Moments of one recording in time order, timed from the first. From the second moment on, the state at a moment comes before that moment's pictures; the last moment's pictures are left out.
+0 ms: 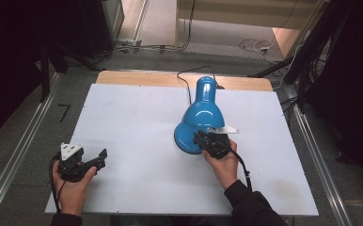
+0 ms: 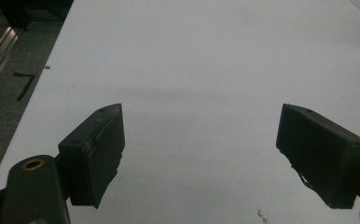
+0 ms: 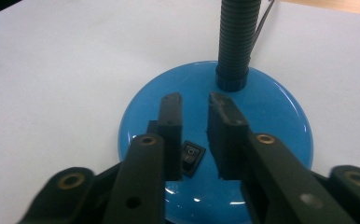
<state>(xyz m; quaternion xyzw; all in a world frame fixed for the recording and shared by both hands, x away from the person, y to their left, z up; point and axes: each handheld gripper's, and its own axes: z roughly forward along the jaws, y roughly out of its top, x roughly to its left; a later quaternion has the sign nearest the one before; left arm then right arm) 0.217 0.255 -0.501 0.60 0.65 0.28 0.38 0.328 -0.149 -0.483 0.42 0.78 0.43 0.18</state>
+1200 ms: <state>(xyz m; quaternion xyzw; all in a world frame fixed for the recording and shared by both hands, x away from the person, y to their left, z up) 0.217 0.255 -0.501 0.60 0.65 0.28 0.38 0.321 -0.147 -0.501 0.42 0.78 0.42 0.19</state>
